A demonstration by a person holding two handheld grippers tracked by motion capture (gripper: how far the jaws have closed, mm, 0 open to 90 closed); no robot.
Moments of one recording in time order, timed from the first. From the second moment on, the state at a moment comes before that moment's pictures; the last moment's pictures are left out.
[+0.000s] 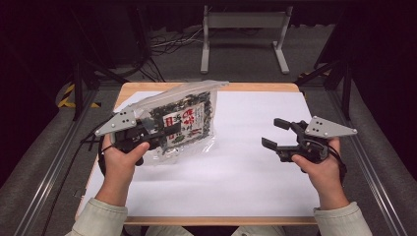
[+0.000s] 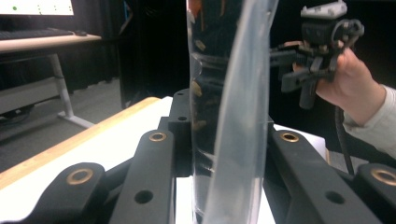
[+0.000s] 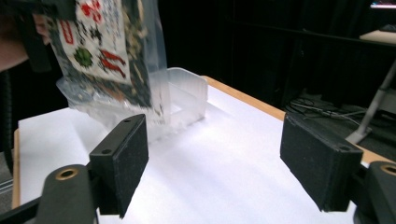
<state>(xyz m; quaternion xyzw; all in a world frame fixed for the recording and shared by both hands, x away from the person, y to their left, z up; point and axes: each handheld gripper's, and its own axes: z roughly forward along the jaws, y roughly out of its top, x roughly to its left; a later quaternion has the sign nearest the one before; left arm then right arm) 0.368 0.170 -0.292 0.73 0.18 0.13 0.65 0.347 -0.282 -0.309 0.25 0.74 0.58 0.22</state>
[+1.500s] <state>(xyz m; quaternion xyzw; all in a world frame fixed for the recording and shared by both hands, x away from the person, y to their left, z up) 0.427 0.225 -0.299 0.68 0.27 0.24 0.64 0.364 -0.295 -0.342 0.29 0.76 0.55 0.20</state>
